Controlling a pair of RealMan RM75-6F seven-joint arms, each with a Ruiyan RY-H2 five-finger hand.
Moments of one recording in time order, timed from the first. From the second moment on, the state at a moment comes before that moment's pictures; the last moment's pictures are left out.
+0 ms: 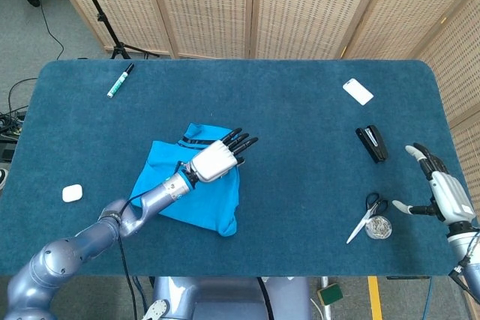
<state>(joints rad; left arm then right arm) -1.06 -1.94 -0.03 -0.61 1.70 1.03 -0.20 0.27 -0.98 0.13 -1.59 -1.38 1.14 0.52</state>
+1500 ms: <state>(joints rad) -0.59 -1.25 -0.08 -1.52 1.38 1.30 -0.11 0.25 -1.03 0.14 -1.58 -1.37 1.27 0.31</state>
